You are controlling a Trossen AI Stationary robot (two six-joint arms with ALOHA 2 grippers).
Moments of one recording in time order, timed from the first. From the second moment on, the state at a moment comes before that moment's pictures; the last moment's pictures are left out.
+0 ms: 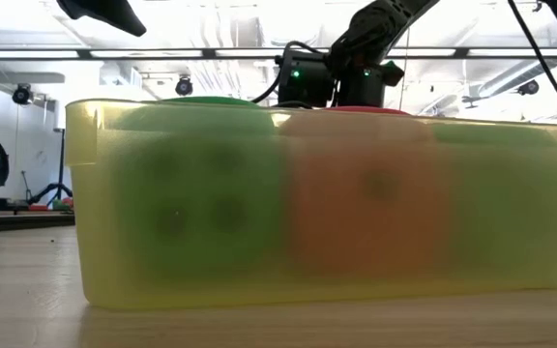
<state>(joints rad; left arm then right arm) -0.63 1.39 1.15 -0.75 -0.56 -0.77 -0.07 2.00 1.31 -0.71 -0.05 -0.26</state>
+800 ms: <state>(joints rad) -0.63 1.39 1.15 -0.75 -0.53 -0.76 -0.09 1.67 1.31 -0.76 -0.05 -0.21</state>
